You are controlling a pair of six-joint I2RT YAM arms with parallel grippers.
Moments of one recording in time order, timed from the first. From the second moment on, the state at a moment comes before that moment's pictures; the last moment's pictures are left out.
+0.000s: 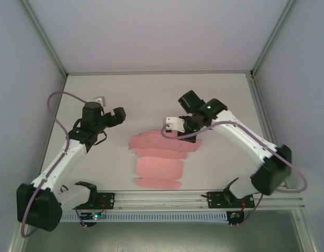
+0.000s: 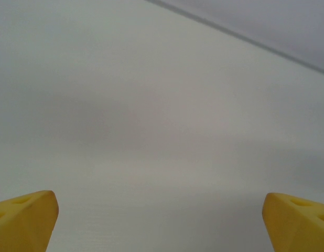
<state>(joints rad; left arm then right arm) -0.19 1.11 0.79 -0.29 0.13 -0.47 0.62 1.50 1.37 -1.10 -0.28 -0.85</state>
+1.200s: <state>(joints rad) -0.35 1.52 0.87 -0.13 0.38 -0.16 0.54 1.79 1.38 -0.85 -0.29 -0.88</state>
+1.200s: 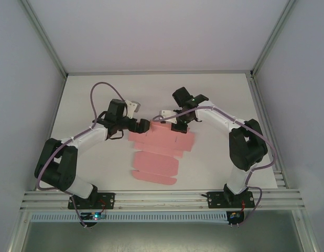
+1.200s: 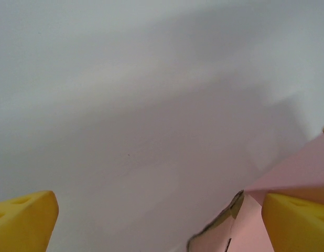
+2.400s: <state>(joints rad) -0.14 1.18 0.64 -0.20 0.25 -0.53 0.41 1.49 1.12 -0.57 -0.47 -0.68</state>
